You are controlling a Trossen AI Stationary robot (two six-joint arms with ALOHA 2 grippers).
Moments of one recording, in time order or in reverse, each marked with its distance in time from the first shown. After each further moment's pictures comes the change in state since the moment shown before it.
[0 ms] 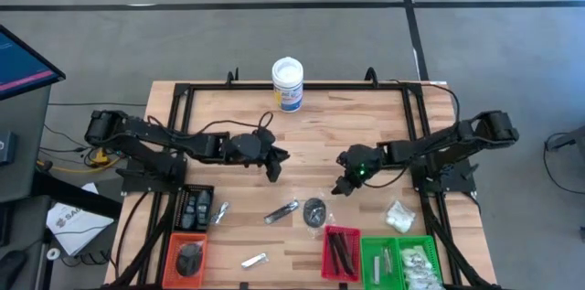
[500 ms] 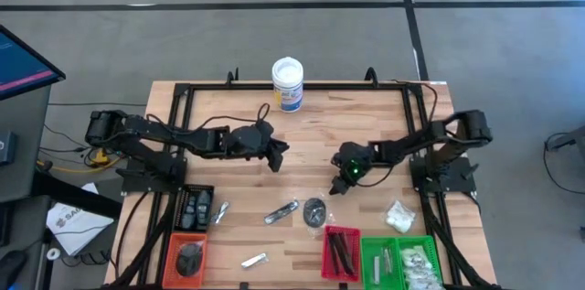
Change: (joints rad) left arm 0.060 0.000 0.000 0.001 -0.013 -0.049; right arm -0.095 0.227 -0.018 0.170 -0.131 -0.085
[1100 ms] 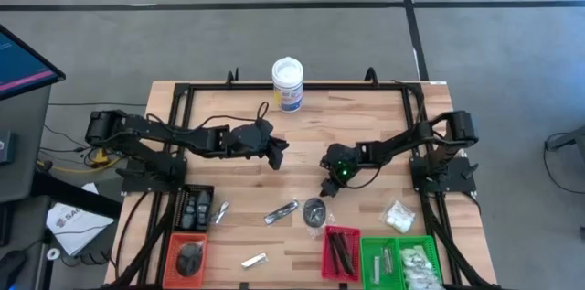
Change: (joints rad) left arm 0.009 0.000 0.000 0.000 -0.010 -0.023; right arm 0.025 0.118 0.152 -0.053 -0.002 -0.057
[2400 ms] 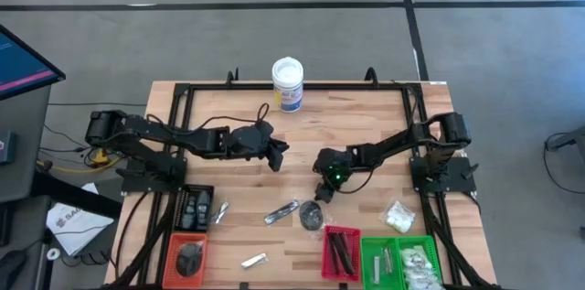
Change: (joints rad) left arm -0.012 0.000 0.000 0.001 0.000 0.002; right arm 0.034 0.072 0.112 -0.136 0.063 -0.110
